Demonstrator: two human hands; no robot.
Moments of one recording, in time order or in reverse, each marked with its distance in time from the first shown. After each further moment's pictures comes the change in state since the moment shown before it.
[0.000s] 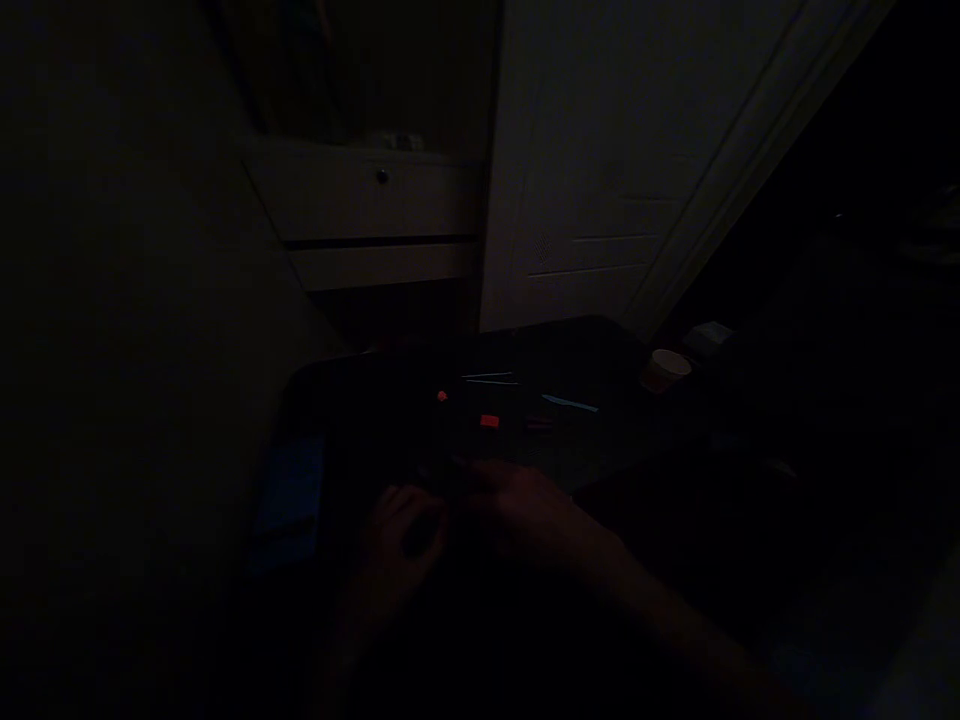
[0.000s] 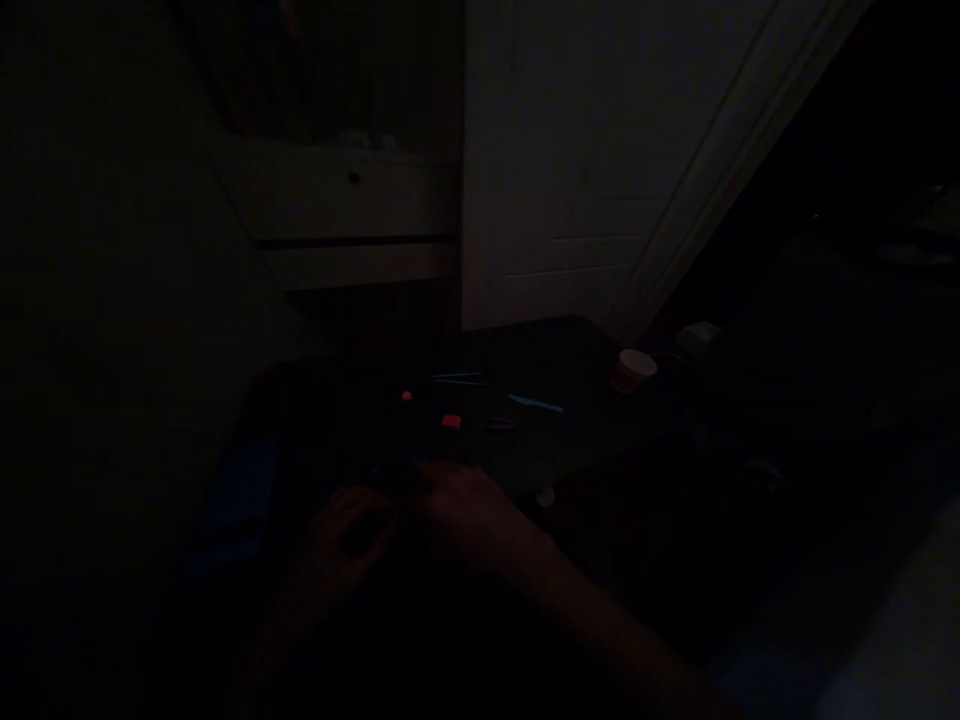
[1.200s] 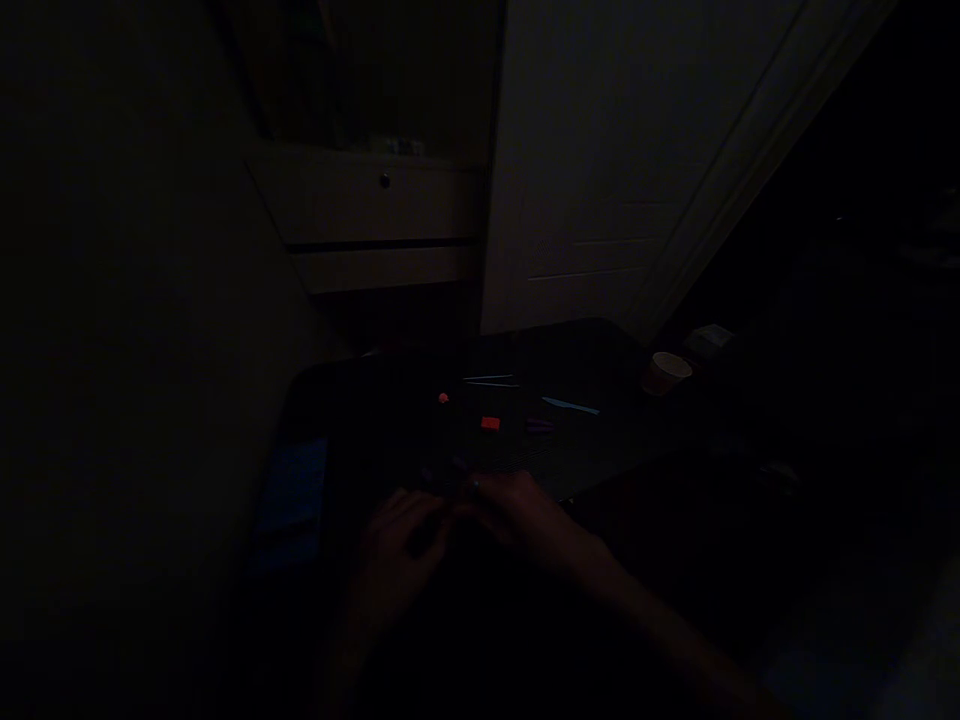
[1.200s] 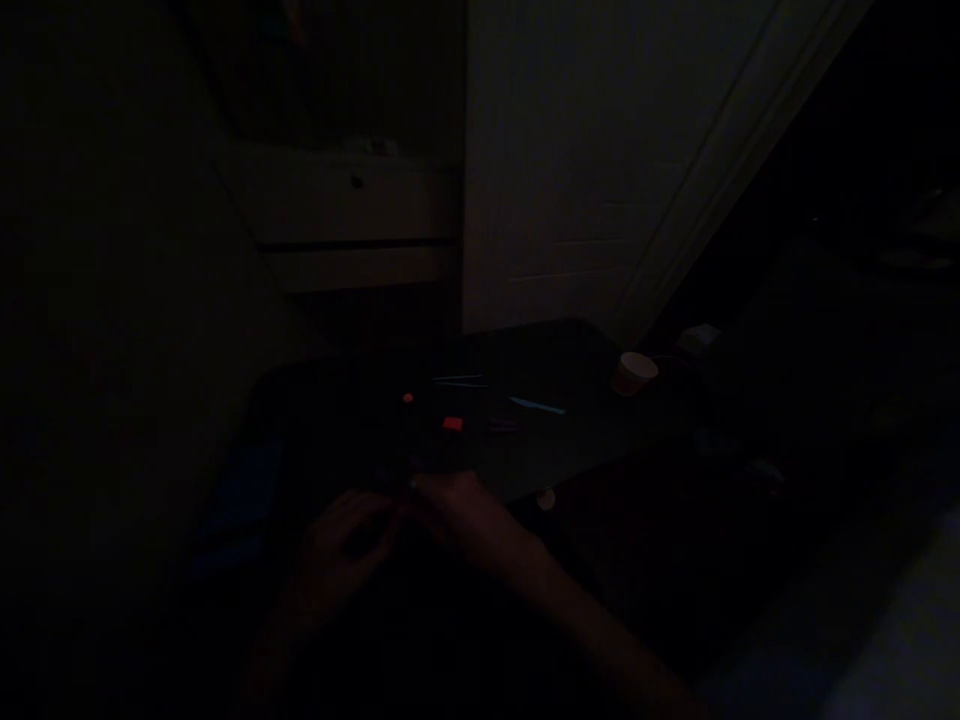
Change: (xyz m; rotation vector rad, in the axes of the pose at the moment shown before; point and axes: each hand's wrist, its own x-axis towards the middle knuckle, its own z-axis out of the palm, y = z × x) left_hand -0.001 0.003 0.001 0.027 0.033 0.030; right_hand 0.003 0.015 0.037 0.487 0.272 0.023
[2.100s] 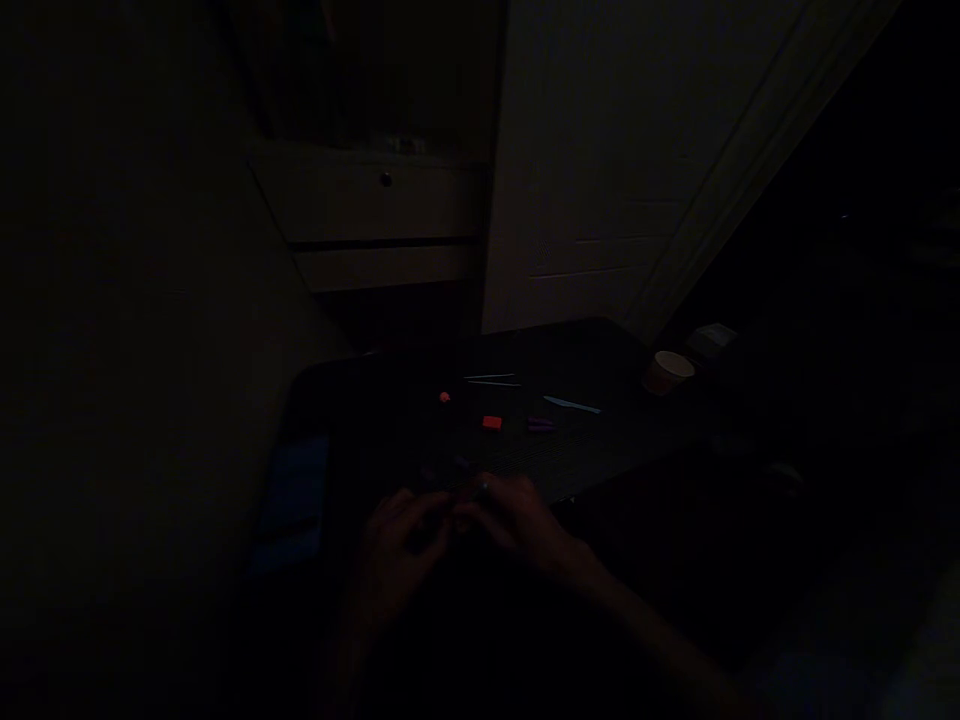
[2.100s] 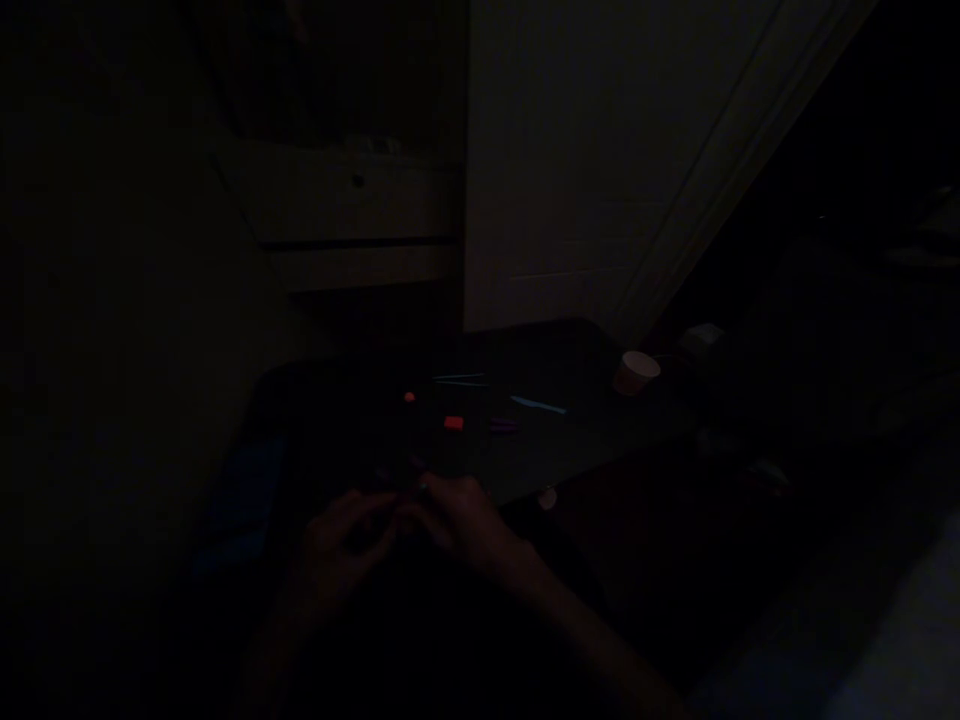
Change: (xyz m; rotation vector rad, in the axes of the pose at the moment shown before) left_hand -0.001 0.002 -0.004 -0.019 -0.003 -0.111; right_hand -0.007 0.024 0.028 0.118 0.144 0.002
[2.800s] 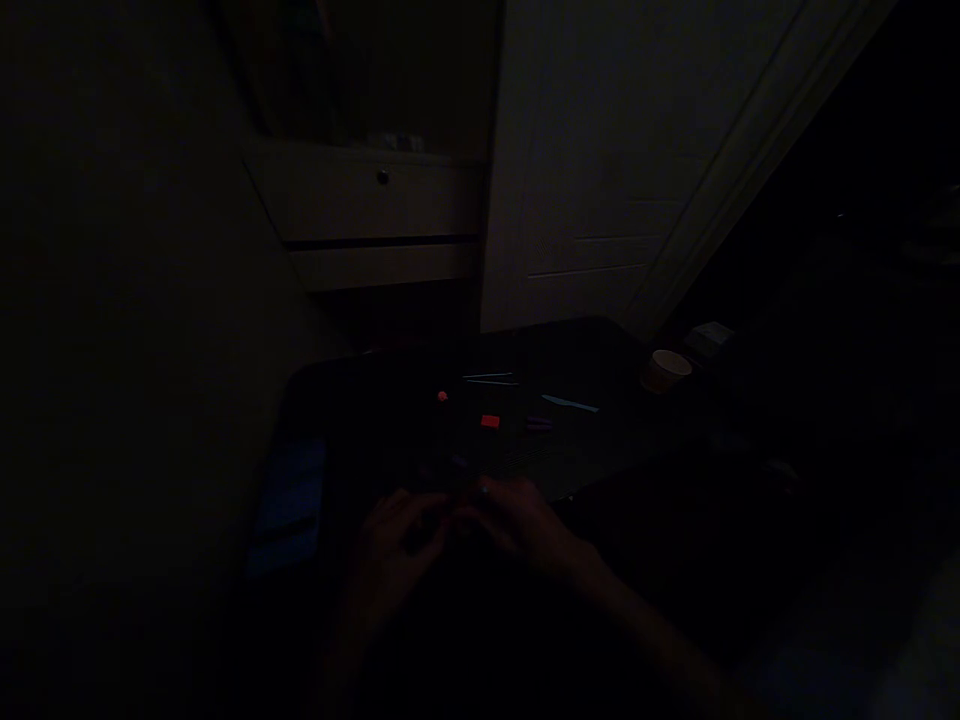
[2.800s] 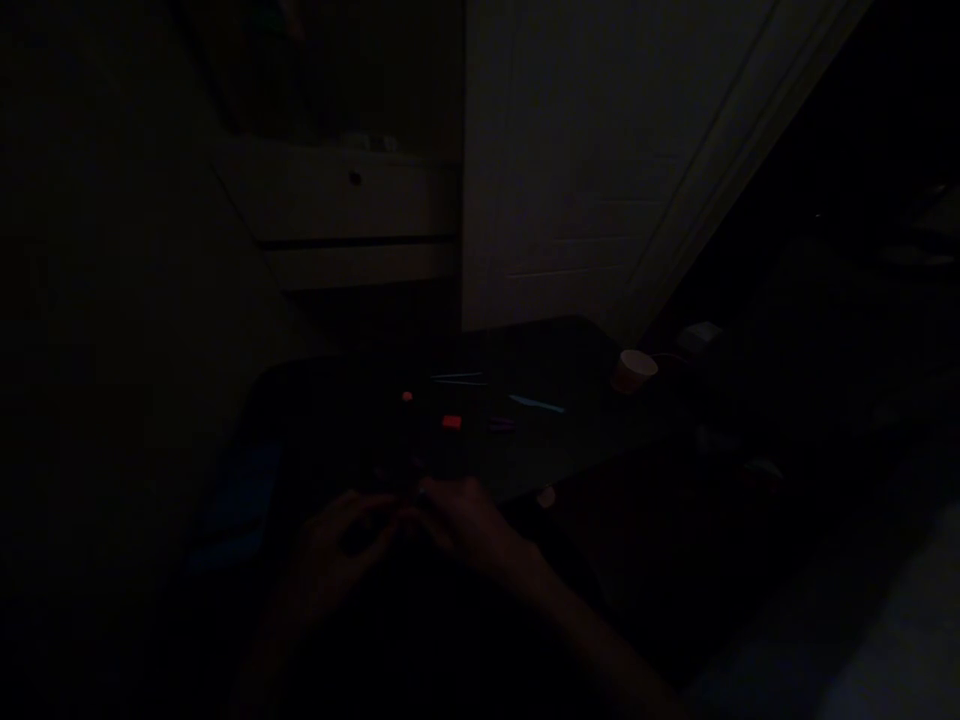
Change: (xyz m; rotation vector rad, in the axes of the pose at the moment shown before) left_hand -0.001 0.000 0.000 -0.063 -0.022 -0.032; right_hand -0.005 -0.001 -0.007 -0.029 -0.021 -0.057
